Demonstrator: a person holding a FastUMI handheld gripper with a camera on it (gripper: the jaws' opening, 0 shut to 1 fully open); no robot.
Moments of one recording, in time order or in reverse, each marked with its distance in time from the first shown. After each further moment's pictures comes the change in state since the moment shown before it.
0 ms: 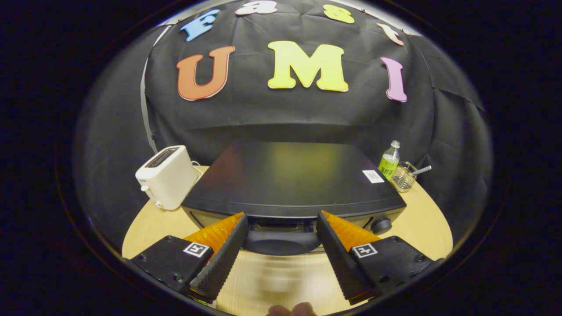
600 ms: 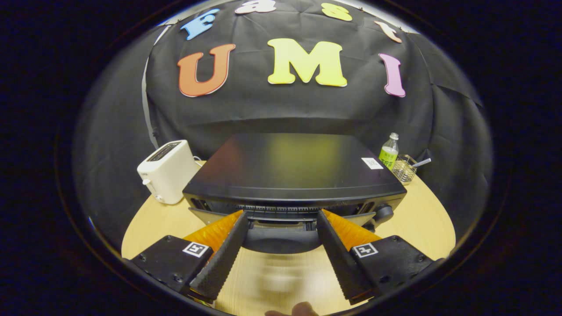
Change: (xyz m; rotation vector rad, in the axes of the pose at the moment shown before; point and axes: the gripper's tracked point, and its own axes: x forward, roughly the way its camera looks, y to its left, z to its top) arm -0.020 0.003 -0.023 -0.006 0.025 0.007
